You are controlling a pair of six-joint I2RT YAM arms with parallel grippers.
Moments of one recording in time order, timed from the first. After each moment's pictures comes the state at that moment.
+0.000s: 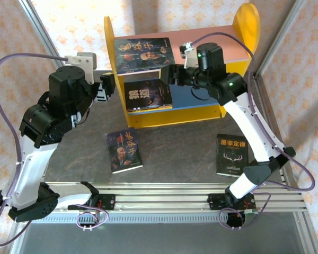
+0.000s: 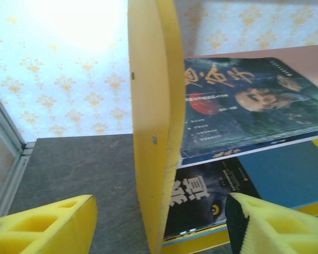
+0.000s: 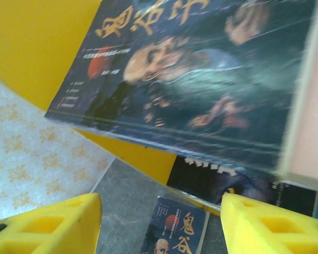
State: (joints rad) left arm -0.53 1.23 1.92 -1.06 -0.45 -0.23; right arm 0.58 1.59 1.97 -0.79 -0.33 0.43
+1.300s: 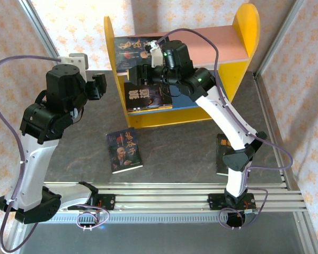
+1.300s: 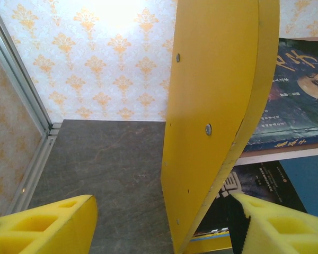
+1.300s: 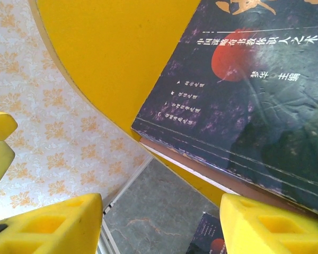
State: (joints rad) left arm -0.38 1.20 1.86 -1.06 -0.39 -0.23; right arm 0.75 1.86 2.29 -0.79 -0.33 0.45
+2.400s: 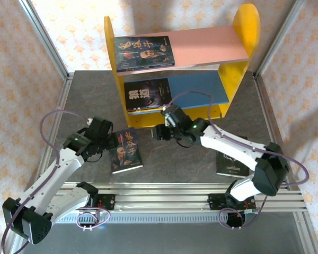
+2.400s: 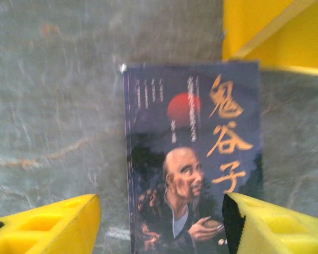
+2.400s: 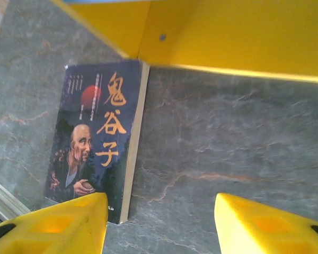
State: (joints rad) left arm -0.38 0.95 0.83 -0.97 -0.21 -0.65; right arm 0.86 1.48 1.14 -0.51 -0.05 0.59
